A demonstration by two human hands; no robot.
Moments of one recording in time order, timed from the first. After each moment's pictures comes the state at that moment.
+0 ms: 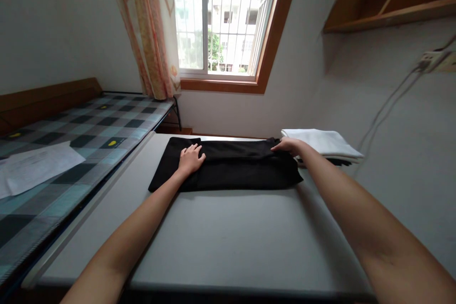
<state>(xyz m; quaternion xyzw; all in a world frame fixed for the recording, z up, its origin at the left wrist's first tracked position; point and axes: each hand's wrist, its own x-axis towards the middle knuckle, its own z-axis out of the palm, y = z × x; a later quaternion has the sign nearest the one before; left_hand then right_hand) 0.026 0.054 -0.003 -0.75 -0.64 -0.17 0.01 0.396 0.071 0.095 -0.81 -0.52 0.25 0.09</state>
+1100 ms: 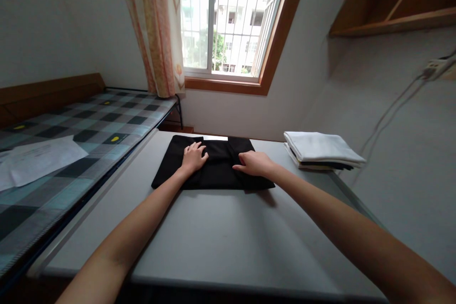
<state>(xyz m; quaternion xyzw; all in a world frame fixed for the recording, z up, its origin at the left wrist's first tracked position) 0.026 0.050 0.003 -0.76 -0.62 -0.21 0.02 0.259 -0.006 0.095 -0.57 -0.82 0.00 -0.09</state>
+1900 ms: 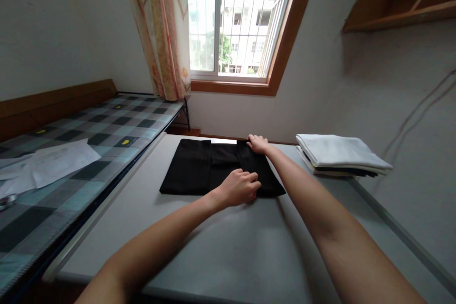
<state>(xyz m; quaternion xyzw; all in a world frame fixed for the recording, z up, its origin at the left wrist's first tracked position) 0.111 -0.030 0.041 -0.96 -0.24 -0.15 0.09 0.282 0.134 0.048 -0.65 -0.76 0.02 0.00</state>
